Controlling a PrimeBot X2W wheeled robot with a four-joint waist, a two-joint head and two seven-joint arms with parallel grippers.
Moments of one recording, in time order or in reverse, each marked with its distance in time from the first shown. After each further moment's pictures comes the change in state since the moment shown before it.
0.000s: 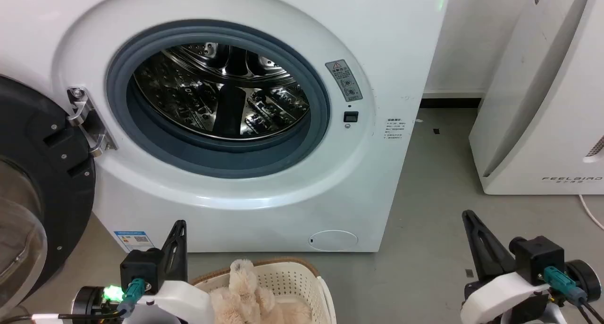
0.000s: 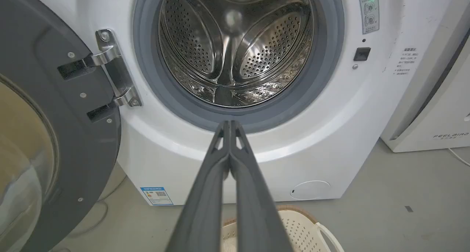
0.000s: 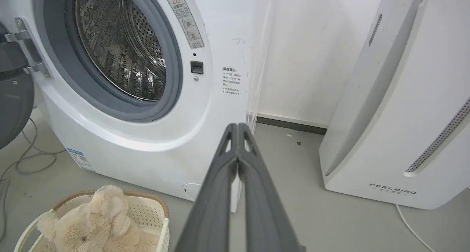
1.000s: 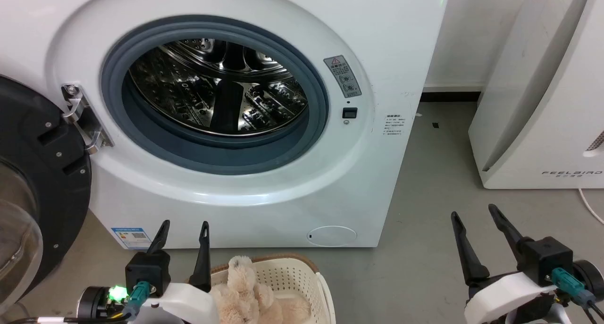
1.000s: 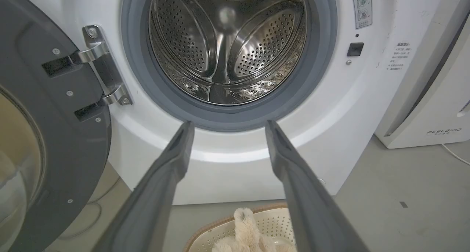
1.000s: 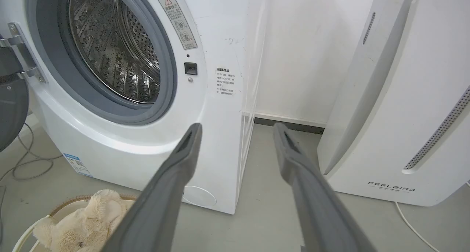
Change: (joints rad) left arm 0.001 0.000 -0.016 0.010 -0.001 0.001 -0.023; right arm 0.000 0.000 -0.015 0.000 0.011 0.000 -0.023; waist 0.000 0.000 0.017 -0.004
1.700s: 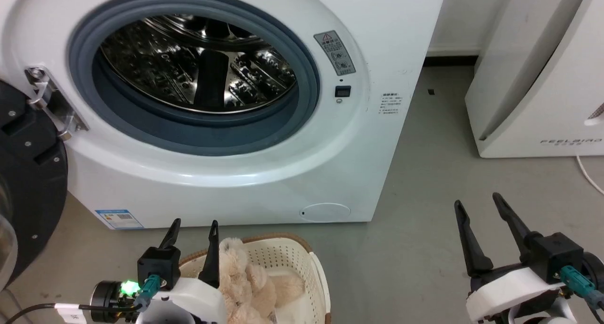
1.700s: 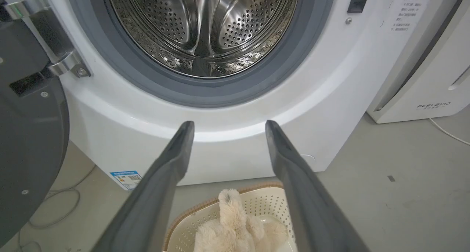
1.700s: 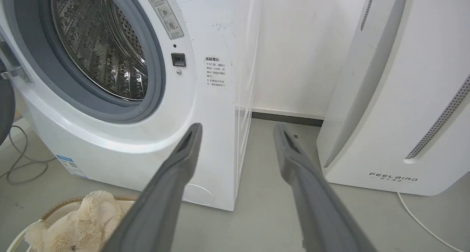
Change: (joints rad) left arm -0.051 0.001 -0.025 0.109 -0.012 -0.001 -0.044; right arm -0.017 0.000 -0.003 -0.012 0.016 0.000 -0.045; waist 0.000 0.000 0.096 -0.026
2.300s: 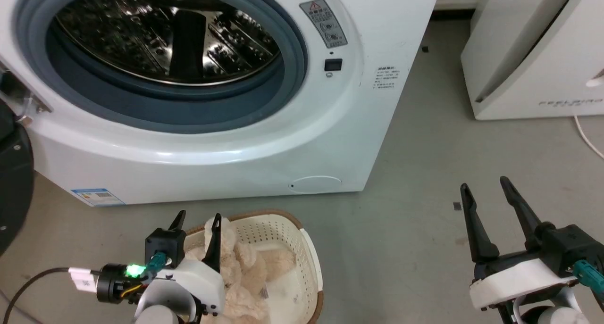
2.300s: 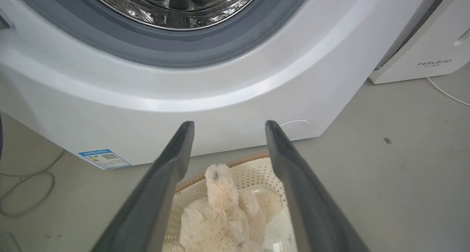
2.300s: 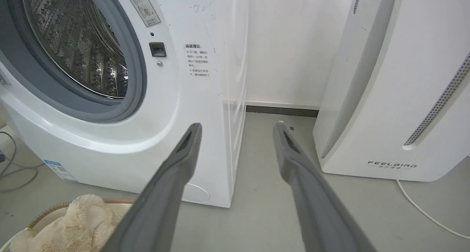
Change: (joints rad) left arm -0.124 0.032 -0.019 0.194 -0.024 -0.021 -0.017; right arm -0.030 0.000 -0.006 -0.020 0.029 0.000 -0.039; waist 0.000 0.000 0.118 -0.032
